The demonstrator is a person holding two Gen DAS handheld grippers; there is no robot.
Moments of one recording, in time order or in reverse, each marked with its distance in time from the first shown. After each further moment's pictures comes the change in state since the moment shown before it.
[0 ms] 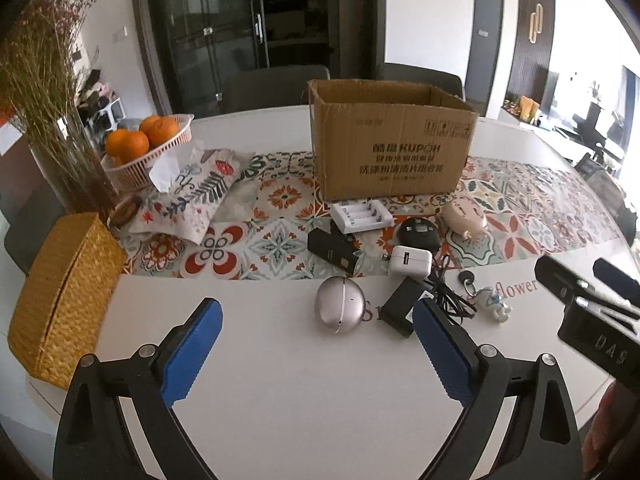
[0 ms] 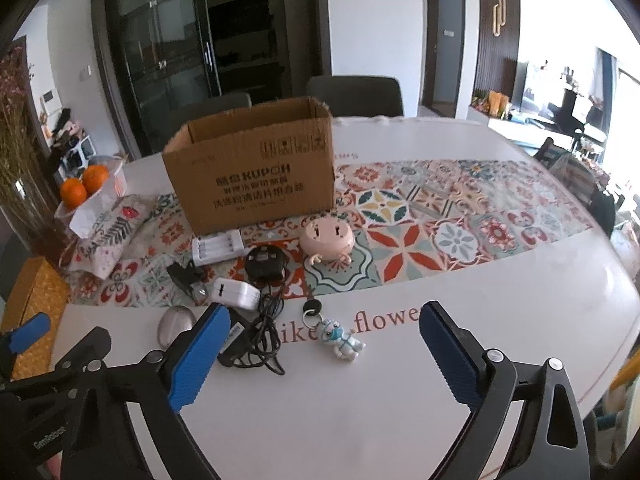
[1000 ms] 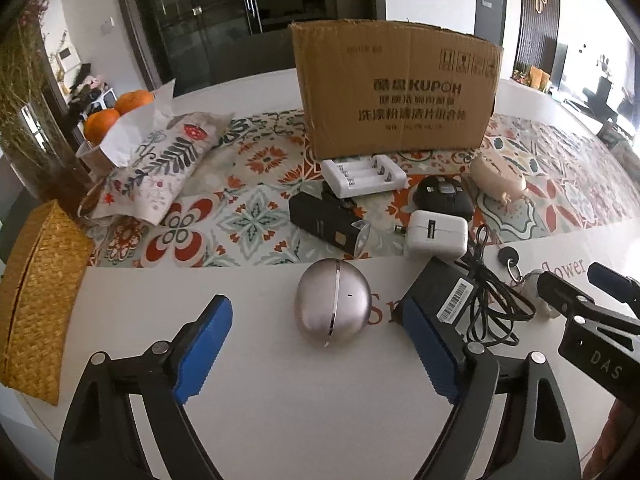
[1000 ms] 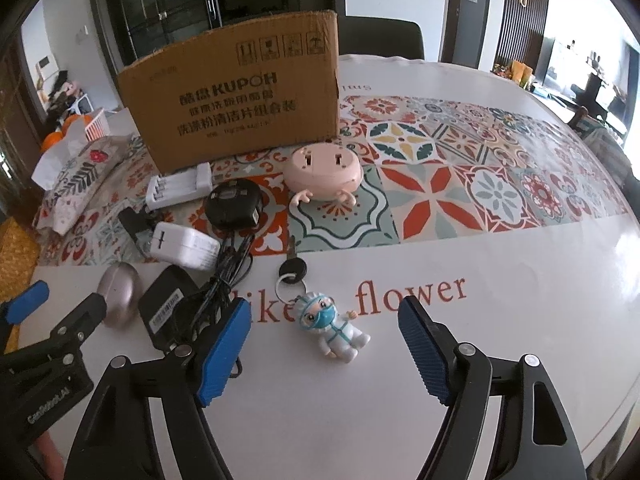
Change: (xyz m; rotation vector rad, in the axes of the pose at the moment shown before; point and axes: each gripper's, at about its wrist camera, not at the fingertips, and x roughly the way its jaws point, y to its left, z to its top) left arm 0.087 -0.019 -0.012 0.049 0.086 0.039; right arm 0.094 -0.011 -0.024 -0.041 0.167 0.023
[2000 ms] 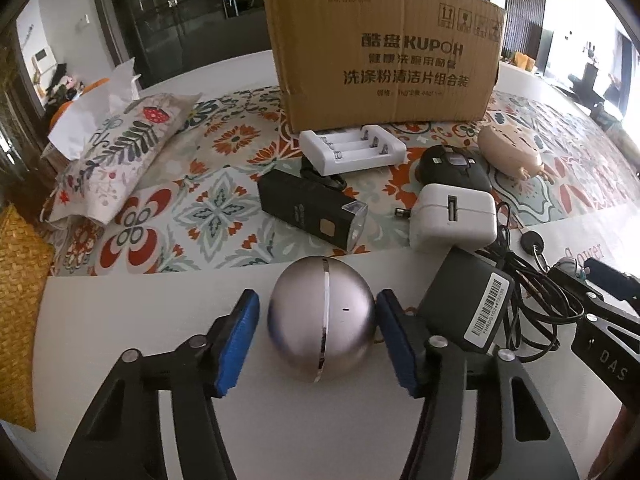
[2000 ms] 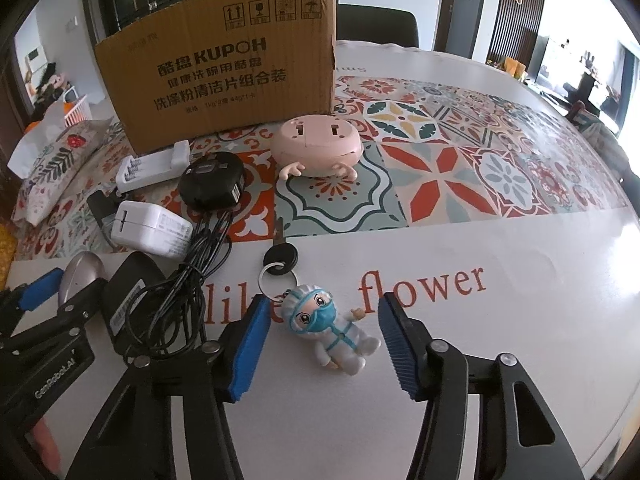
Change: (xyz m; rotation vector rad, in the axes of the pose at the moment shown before) left arm 0.051 -0.003 -0.003 0.043 0.033 -0.063; right arm 0.034 0.003 -0.009 0.003 0.017 -0.044
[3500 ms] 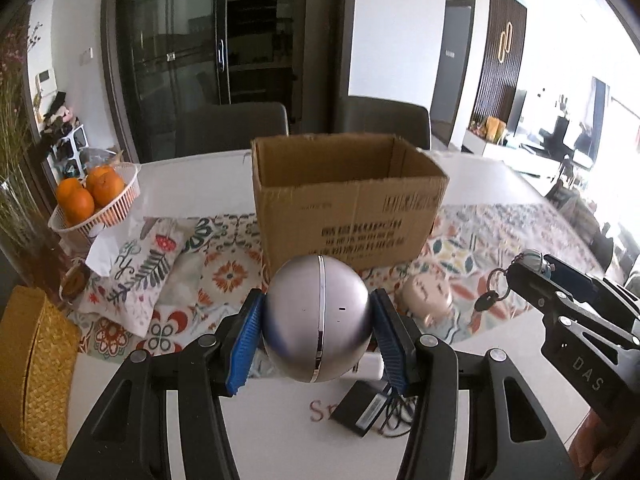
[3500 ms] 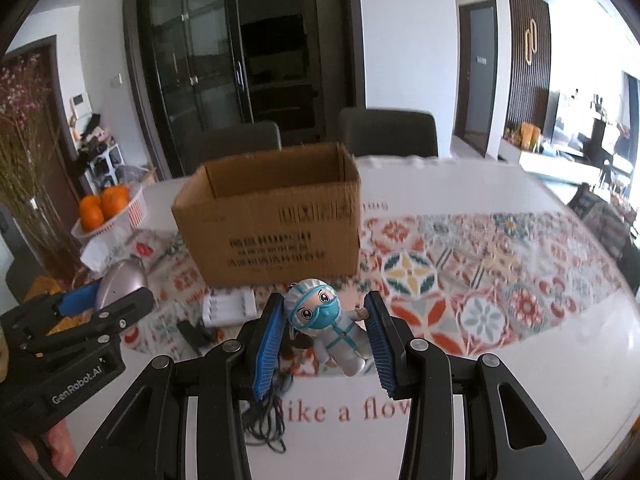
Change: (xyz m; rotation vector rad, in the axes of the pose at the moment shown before) left arm -0.125 0.000 0.098 -0.051 -0.227 -0.112; right arm -0.123 0.000 0.089 -0.042 -0.302 0.114
